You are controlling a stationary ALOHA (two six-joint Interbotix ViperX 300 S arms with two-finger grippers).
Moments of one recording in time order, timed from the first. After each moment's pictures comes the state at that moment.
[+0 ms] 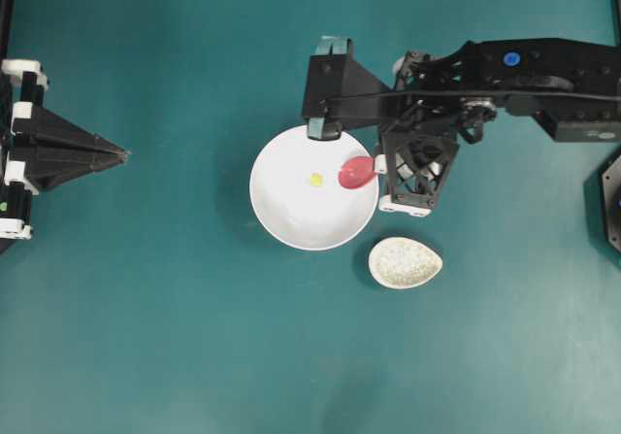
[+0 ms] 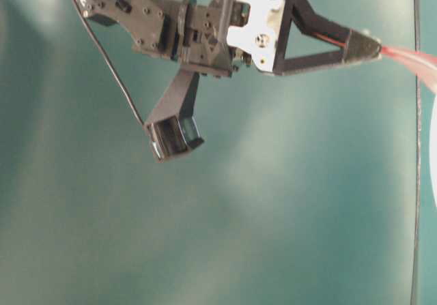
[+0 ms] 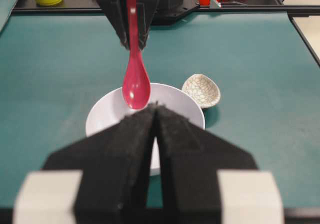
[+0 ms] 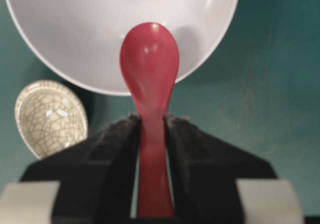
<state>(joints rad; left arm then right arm) 0.00 -0.97 1.19 0.02 -0.10 0.01 -0.11 0.00 0.27 0.05 1.00 0.03</state>
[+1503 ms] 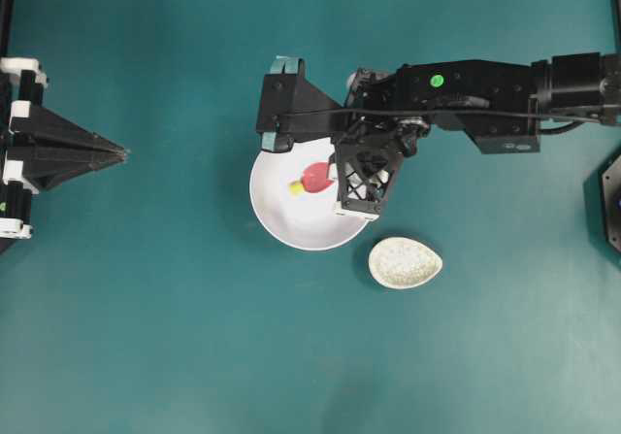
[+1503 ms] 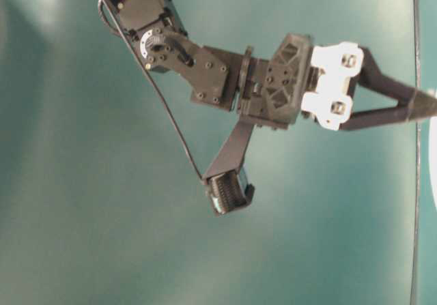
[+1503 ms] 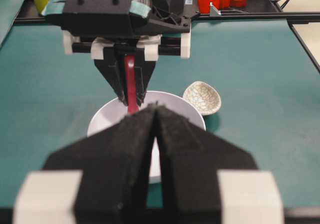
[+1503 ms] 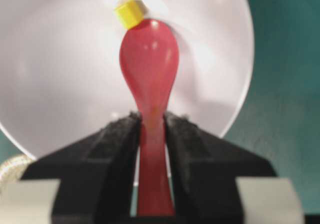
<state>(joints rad) 0.00 -0.97 1.18 0.02 -0.12 0.02 -0.10 0.17 0.21 0.05 0.86 0.03</state>
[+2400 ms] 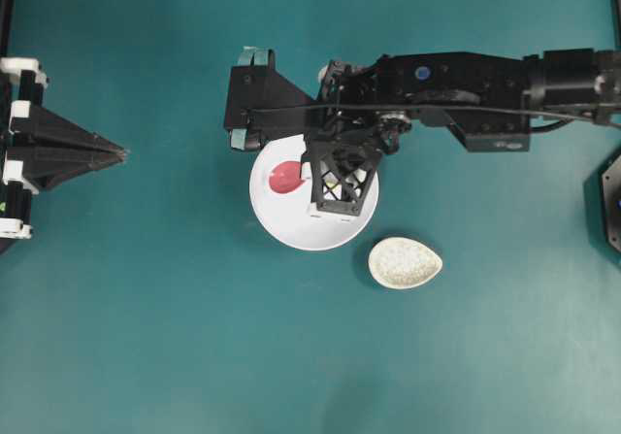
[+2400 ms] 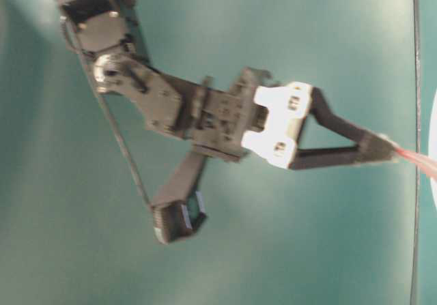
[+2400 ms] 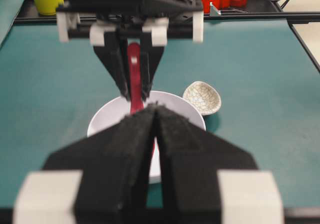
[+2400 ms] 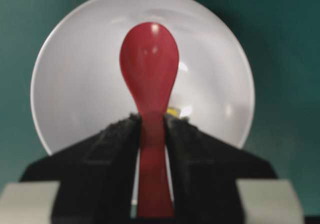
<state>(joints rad) 0.00 -0.97 1.18 0.02 -0.12 0.02 -0.08 0.18 0.05 0.04 0.97 0.03</state>
